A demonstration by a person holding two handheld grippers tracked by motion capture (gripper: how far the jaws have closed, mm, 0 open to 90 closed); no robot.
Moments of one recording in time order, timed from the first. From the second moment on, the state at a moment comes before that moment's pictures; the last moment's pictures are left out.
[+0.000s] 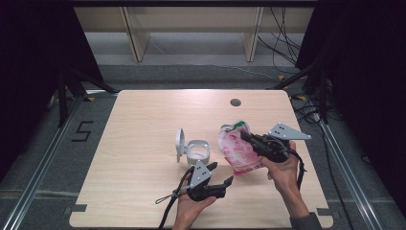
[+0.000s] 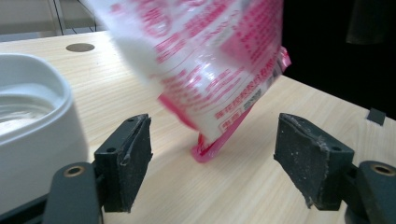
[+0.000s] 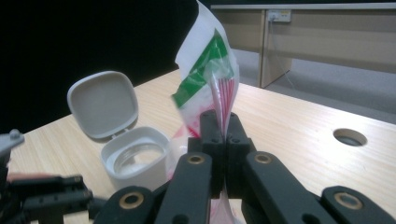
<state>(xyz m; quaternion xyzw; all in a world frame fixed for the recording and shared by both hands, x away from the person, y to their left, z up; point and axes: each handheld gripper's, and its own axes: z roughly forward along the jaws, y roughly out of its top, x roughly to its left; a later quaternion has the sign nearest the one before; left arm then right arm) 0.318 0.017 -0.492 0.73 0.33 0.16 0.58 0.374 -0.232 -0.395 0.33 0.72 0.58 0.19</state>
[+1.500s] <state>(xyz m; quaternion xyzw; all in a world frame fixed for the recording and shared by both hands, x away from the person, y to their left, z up) 0.315 0.030 -0.492 0.73 0.32 0.15 0.58 0.373 -0.306 -0.459 0.46 0.70 0.50 0.21</state>
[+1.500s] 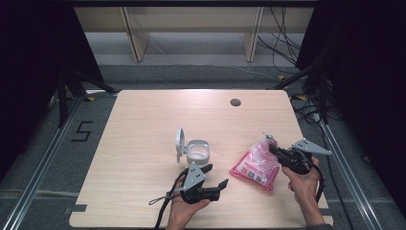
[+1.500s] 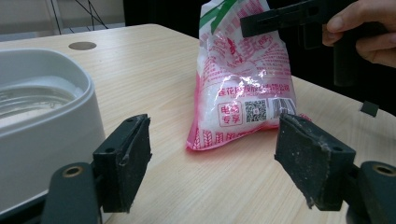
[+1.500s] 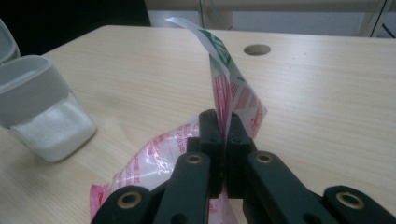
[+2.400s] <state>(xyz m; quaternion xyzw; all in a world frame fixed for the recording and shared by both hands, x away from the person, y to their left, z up) 0.311 0.045 -0.490 0.73 0.33 0.15 0.58 0.374 -0.317 -0.475 0.52 0.69 0.46 0.22</state>
